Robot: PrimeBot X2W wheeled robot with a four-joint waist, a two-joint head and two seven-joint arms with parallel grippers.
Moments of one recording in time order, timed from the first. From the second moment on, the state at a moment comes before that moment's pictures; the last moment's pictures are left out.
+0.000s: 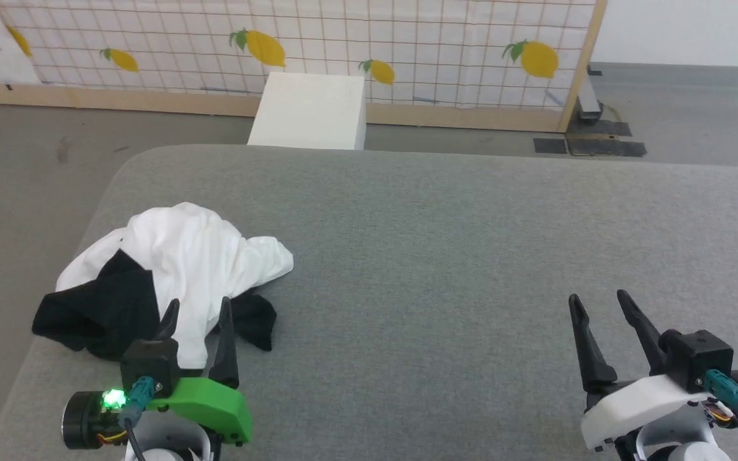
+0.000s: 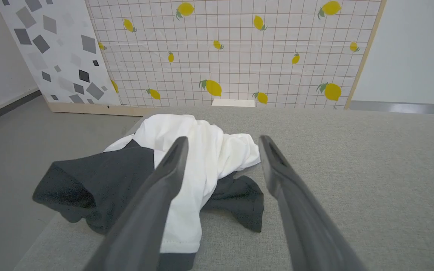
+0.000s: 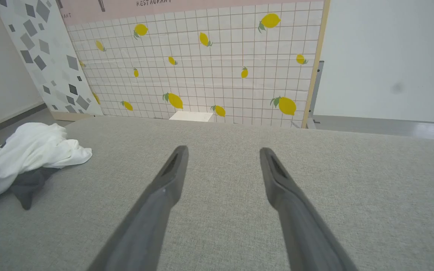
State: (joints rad) left arm 0.00 0.05 -0.02 0.04 -0.05 0.01 -0.08; right arm 0.02 -0.05 -0.01 0.06 0.12 0.13 -0.07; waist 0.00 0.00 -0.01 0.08
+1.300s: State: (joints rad) left arm 0.05 0.05 -0.02 0.07 -0.09 0.02 -0.16; right arm 0.05 -0.05 0.01 0.14 0.22 0.13 -0.16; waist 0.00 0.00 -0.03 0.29
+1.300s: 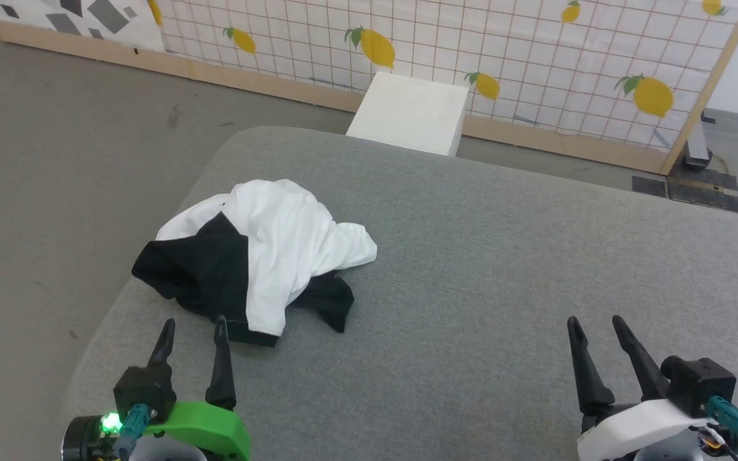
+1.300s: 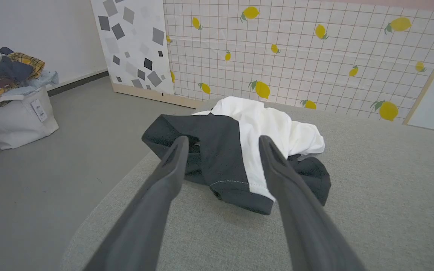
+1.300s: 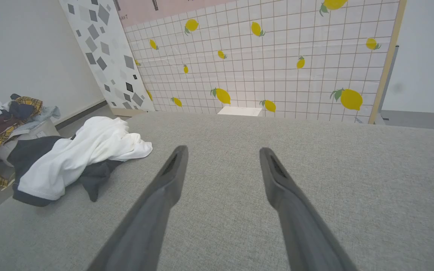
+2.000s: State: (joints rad) left arm 0.06 0.05 -0.03 0.08 -0.10 0.03 -0.20; right arm 0.06 -0.05 0.02 0.16 0.22 0.13 -0.20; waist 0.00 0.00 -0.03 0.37
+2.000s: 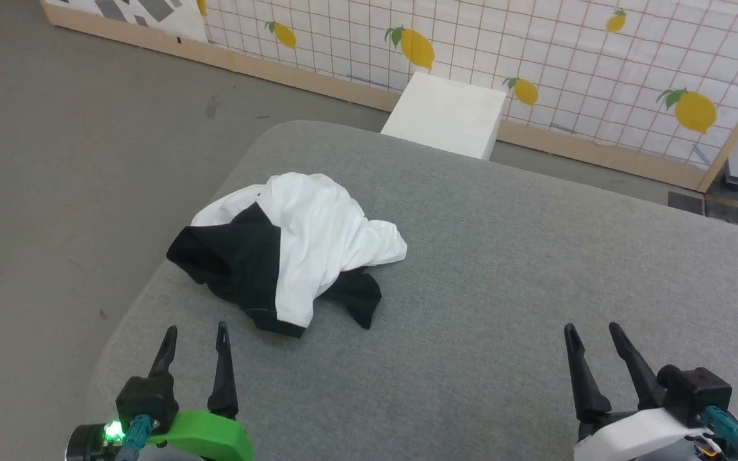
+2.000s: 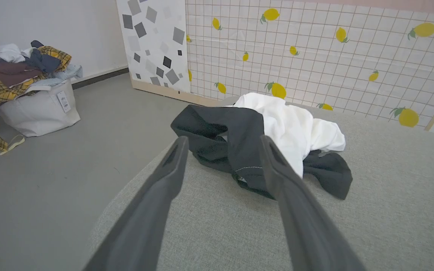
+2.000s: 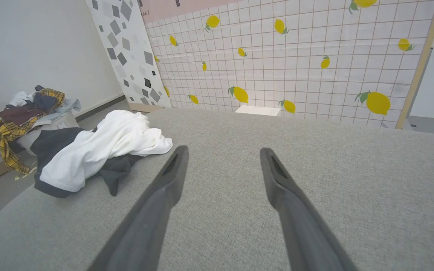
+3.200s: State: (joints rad) left arm 0.08 0.05 -0.02 0.10 -0.10 0.03 -0.25; right arm 0.08 -0.05 0.03 0.20 0.18 0.13 -0.26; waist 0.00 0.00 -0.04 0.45
